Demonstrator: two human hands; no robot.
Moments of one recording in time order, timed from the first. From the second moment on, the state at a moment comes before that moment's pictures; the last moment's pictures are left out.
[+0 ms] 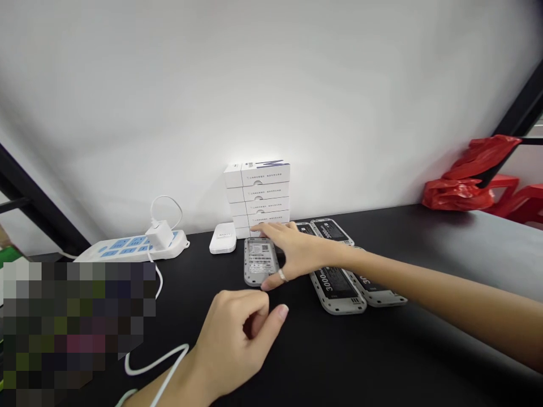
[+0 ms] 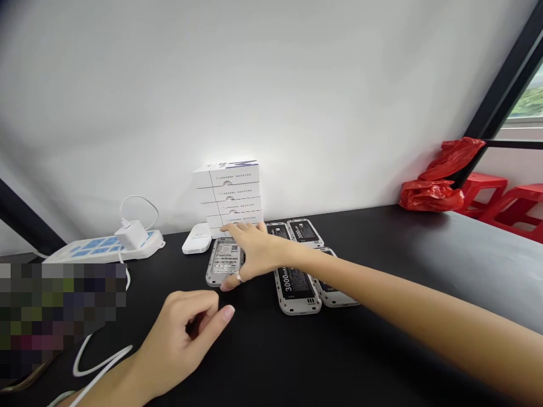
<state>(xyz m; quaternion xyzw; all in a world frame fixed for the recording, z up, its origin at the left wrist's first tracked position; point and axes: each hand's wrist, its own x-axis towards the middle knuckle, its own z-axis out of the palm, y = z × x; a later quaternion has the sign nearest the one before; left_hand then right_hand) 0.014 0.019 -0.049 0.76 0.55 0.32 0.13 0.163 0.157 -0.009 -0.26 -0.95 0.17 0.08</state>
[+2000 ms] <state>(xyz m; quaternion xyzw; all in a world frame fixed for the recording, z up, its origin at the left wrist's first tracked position) 0.018 0.026 -0.044 0.74 0.63 0.20 0.15 0.217 0.116 -0.010 -0.35 -0.90 0.25 0.11</state>
